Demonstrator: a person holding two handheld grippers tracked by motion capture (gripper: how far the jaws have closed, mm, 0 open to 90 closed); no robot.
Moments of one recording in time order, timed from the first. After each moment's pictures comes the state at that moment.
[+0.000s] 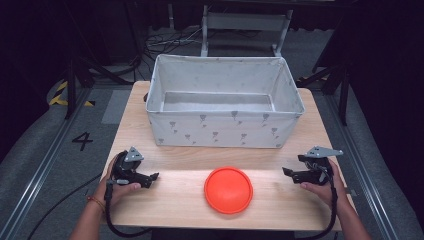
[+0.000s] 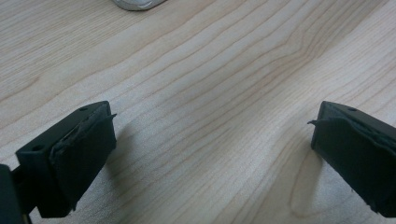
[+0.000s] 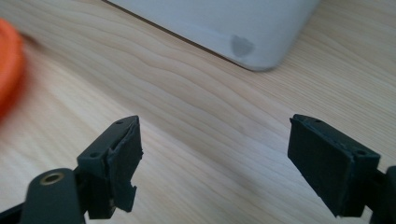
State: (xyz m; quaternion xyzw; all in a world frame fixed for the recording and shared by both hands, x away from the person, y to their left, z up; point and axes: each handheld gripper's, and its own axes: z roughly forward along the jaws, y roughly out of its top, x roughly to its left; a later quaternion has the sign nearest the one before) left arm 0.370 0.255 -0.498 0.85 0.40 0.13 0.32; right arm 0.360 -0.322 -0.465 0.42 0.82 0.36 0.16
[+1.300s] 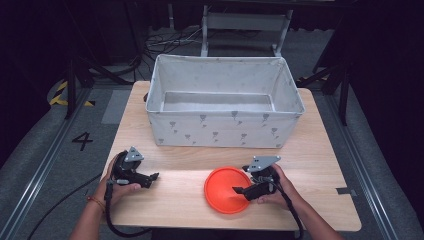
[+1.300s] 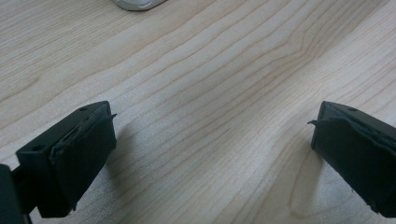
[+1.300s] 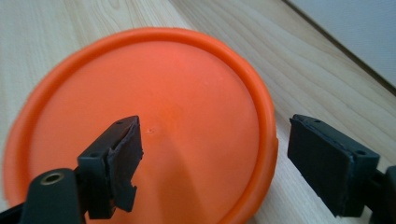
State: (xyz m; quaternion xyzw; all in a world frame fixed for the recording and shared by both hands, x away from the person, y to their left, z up) left arm 0.371 0.255 -0.498 0.85 0.40 0.14 0.32; right arm 0.349 -0.174 -0.476 0.24 0.89 0.37 0.07
